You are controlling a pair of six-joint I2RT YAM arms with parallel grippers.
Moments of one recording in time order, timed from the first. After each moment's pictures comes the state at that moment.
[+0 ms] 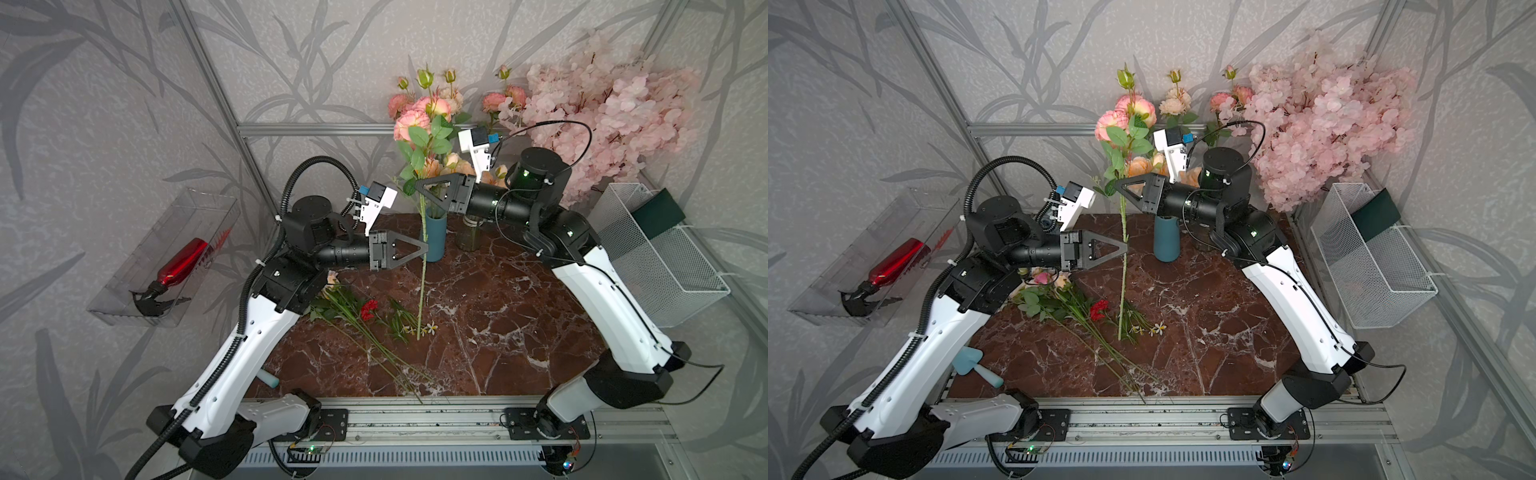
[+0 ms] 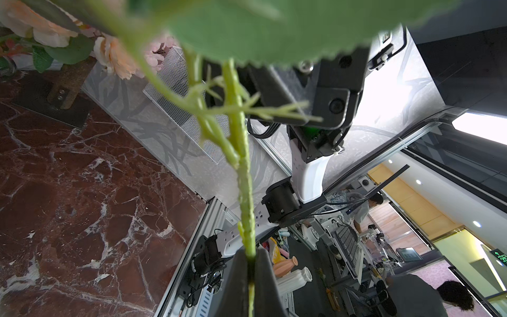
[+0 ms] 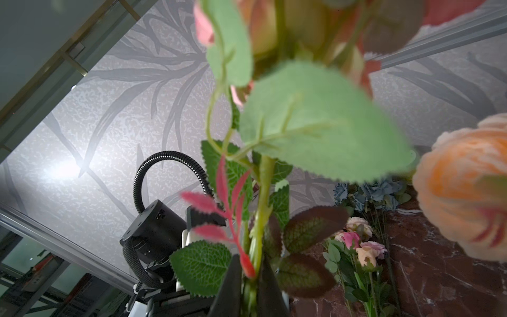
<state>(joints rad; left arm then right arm) -0.51 1.19 1.52 -0.35 0.98 -0.76 0.65 1.57 2.06 -0.45 -0.56 0.76</state>
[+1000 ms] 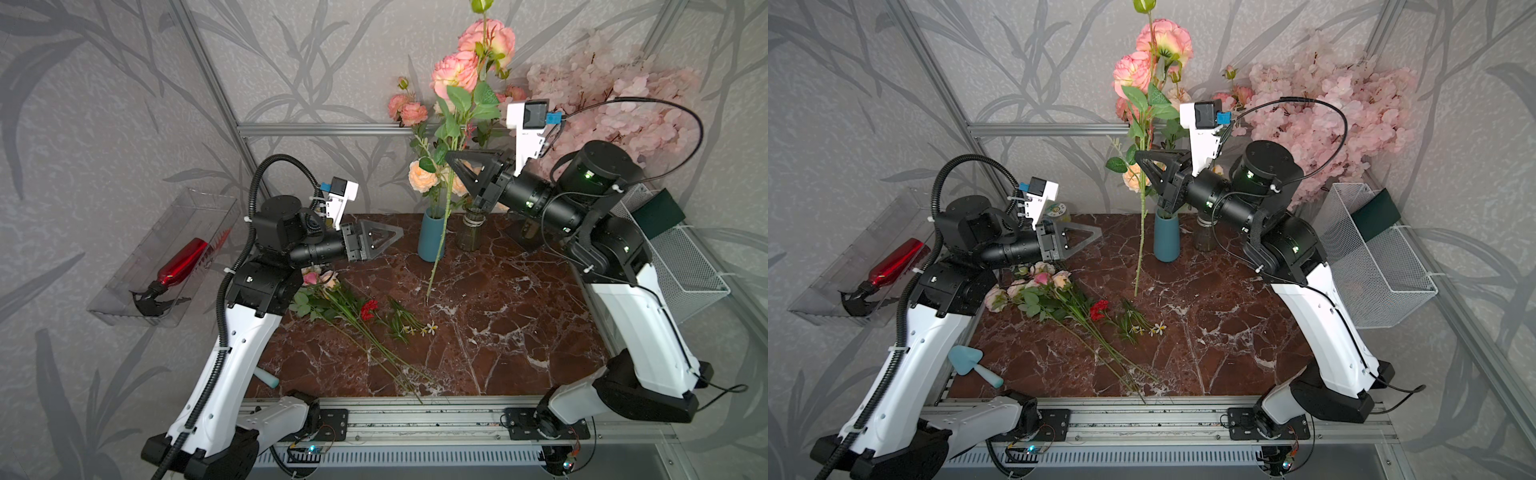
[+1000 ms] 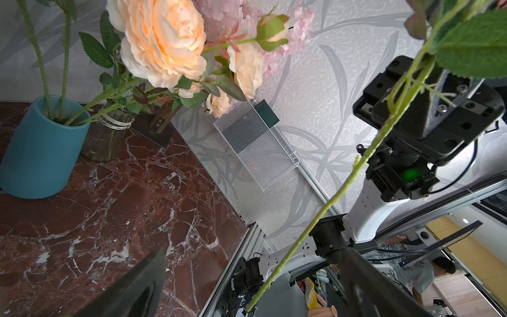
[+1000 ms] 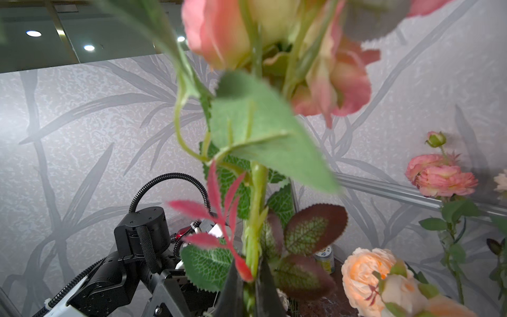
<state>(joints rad) -0.30 1.14 1.51 -0.50 0.90 -0.69 0.71 1.48 2.22 -0.51 -0.26 0.27</state>
